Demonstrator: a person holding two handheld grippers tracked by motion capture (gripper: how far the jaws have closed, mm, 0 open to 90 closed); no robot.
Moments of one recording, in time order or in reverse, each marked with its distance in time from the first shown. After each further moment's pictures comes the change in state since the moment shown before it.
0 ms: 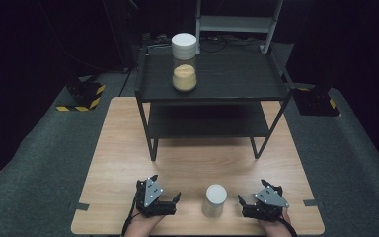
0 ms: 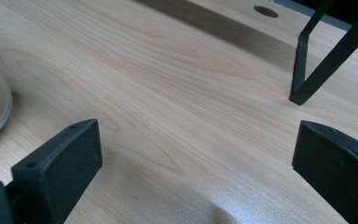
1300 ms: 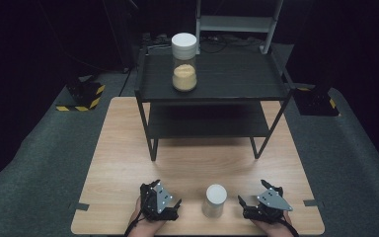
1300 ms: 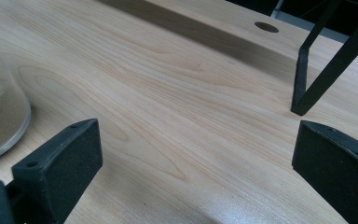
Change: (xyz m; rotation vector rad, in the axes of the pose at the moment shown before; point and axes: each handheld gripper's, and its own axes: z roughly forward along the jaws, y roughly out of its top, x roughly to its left) left arm -0.025 0.005 0.009 0.111 0.063 0.181; right arm -0.002 -0.012 -0.005 -0.067 0.019 0.016
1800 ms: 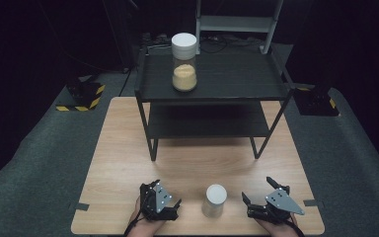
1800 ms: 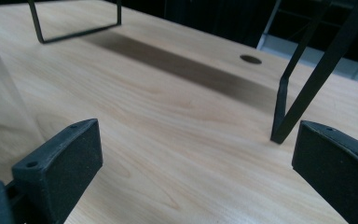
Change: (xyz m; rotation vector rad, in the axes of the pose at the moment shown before) left arm 0.004 -0.001 -0.001 -0.006 -0.013 -0.012; right arm -0.001 0.008 -0.025 -0.114 -0.022 0.039
